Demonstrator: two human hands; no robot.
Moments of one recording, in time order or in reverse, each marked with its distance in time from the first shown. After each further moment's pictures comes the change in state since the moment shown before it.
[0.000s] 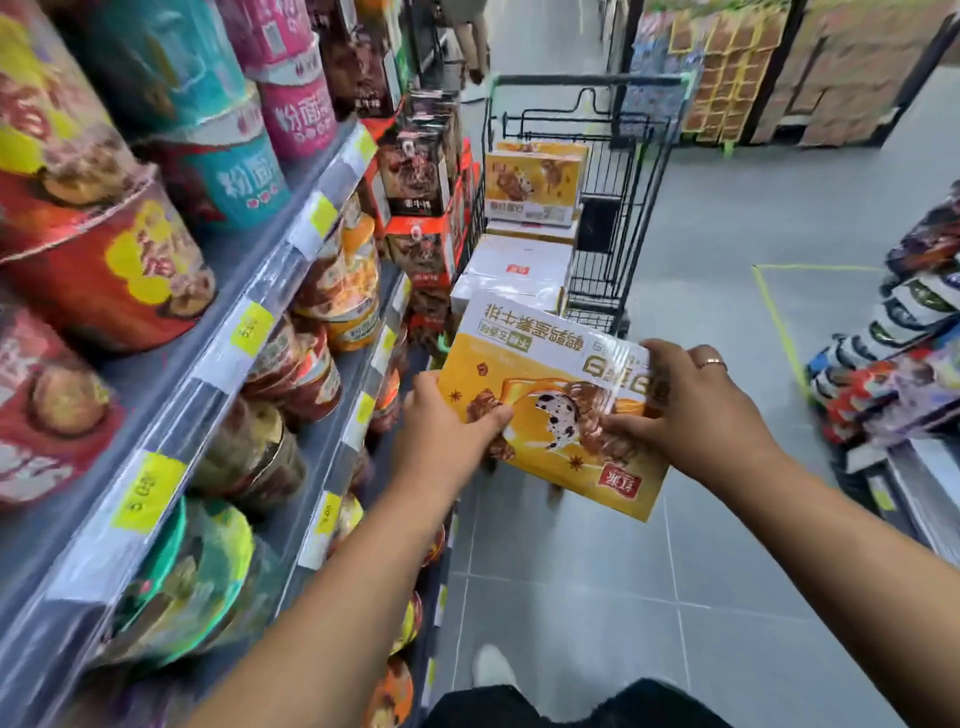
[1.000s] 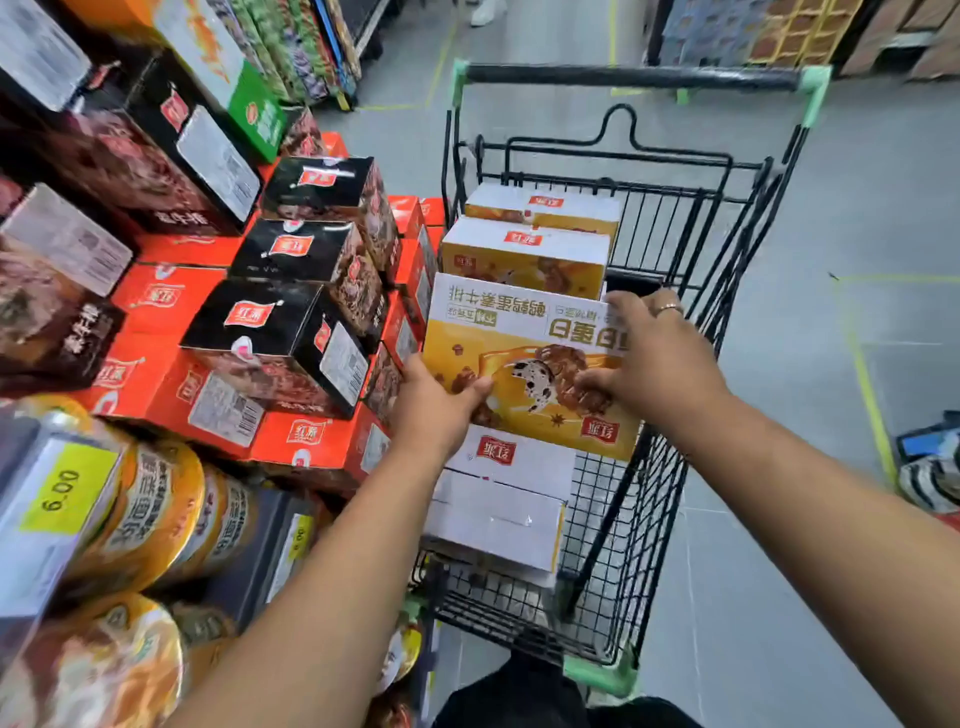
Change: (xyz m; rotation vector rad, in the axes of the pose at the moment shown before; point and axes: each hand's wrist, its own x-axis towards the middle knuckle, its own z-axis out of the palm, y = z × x) left_hand 0.524 0.103 0.181 0.049 -0.057 -0.238; right_hand 0.582 0.020 0.032 -0.124 -0.078 -0.047
